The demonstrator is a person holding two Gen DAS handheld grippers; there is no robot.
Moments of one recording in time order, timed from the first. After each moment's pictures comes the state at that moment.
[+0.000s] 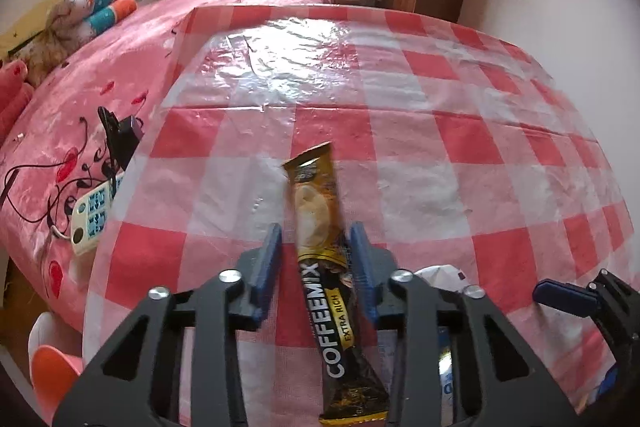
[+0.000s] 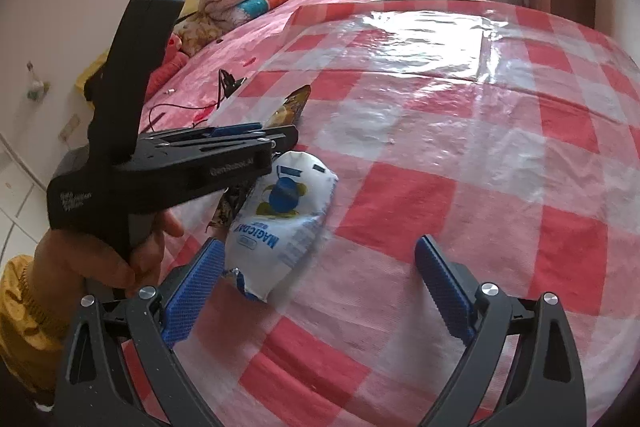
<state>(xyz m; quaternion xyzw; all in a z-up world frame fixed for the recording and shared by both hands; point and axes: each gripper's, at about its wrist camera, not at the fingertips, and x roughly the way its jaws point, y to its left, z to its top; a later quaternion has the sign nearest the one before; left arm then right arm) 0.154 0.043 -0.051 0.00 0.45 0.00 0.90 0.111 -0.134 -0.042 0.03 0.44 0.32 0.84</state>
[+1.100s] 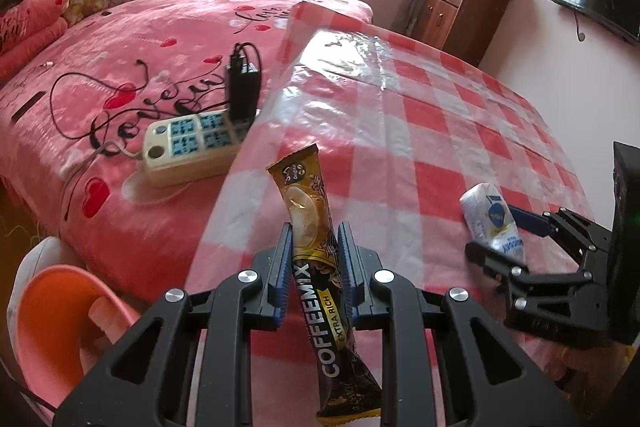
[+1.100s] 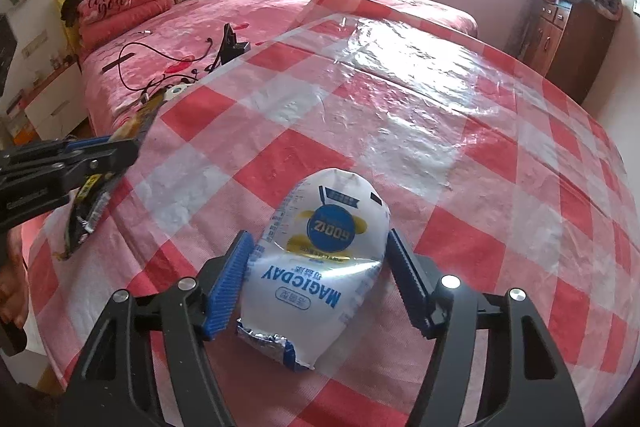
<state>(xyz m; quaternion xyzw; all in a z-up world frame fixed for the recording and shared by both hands) 0.048 0.157 -0.041 -0.11 0.41 0.02 0.90 0.112 -0.048 -0.053 -0.13 0.42 0.26 0.86</state>
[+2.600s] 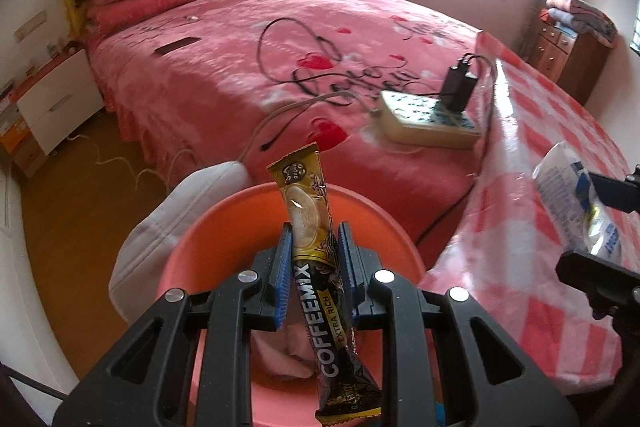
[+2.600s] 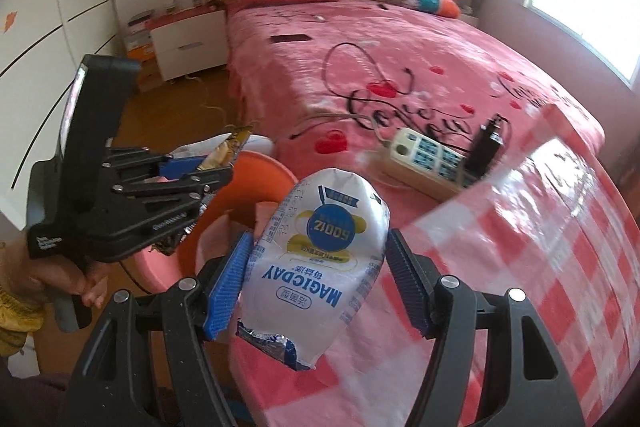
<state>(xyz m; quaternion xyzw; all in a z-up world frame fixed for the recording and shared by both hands) -0.089 0.317 -0.065 -0.14 0.40 0.22 0.88 -0.016 0.153 -0.005 -0.24 0.35 0.49 0.77</state>
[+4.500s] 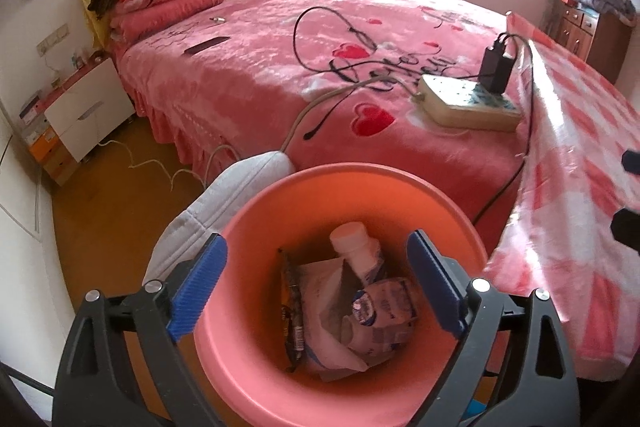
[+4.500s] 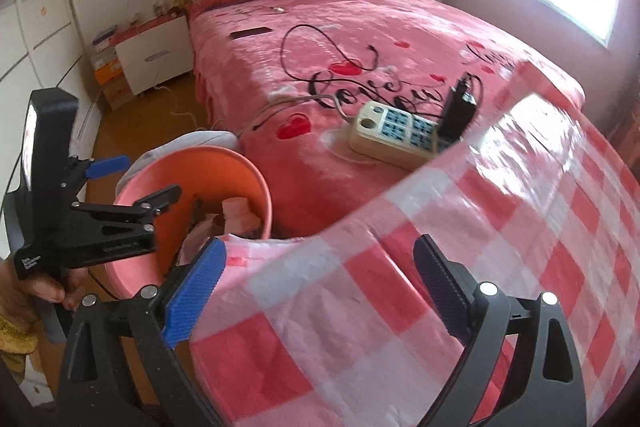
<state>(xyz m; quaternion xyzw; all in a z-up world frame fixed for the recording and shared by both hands) -0.097 0.321 -0.078 -0.10 0.41 0.27 0.87 0.019 0.129 -0.030 -0.19 0.39 0.43 0.79</state>
